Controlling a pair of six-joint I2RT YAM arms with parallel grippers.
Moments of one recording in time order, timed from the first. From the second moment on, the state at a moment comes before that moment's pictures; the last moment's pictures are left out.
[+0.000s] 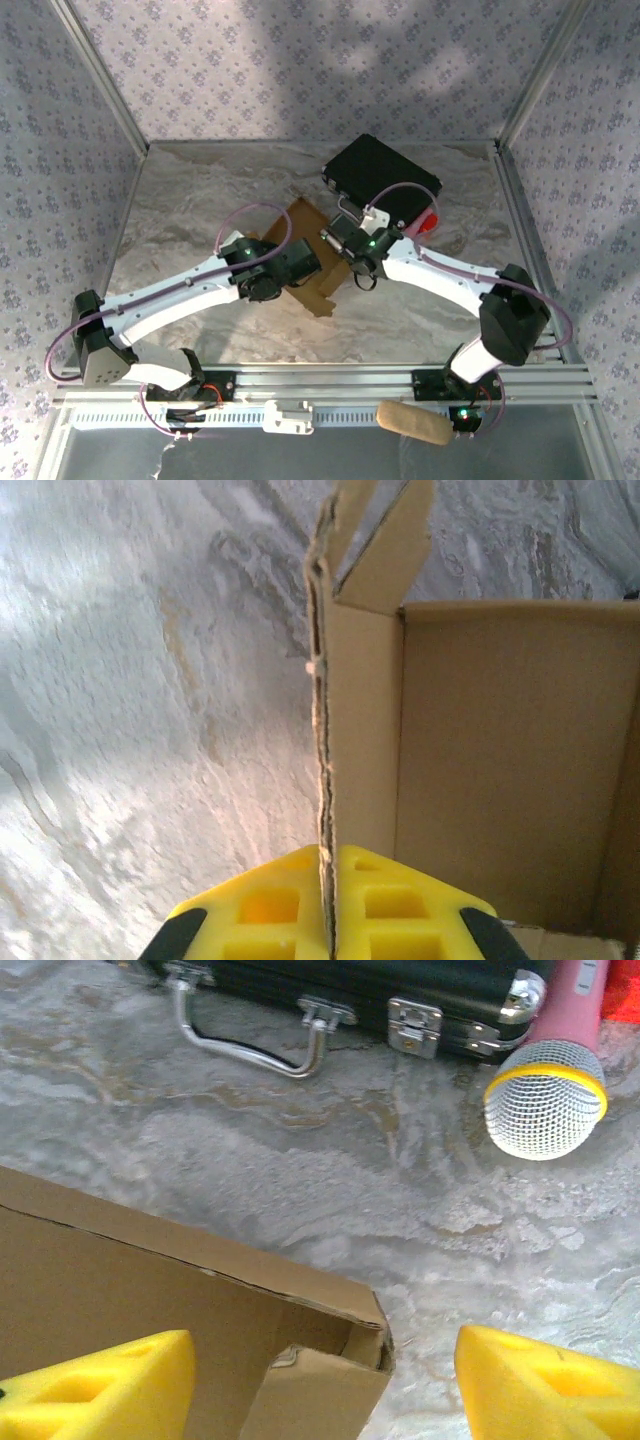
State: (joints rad) left arm -1.09 1.37 1.29 -1.29 -0.64 -1.87; right arm 0.87 1.53 1.16 -0.73 0.55 1.13
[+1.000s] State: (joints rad) left arm -0.68 1.78 1.79 -1.25 -0.21 0.33; right arm 0.56 1.28 0.85 -0.26 -0.19 0.51
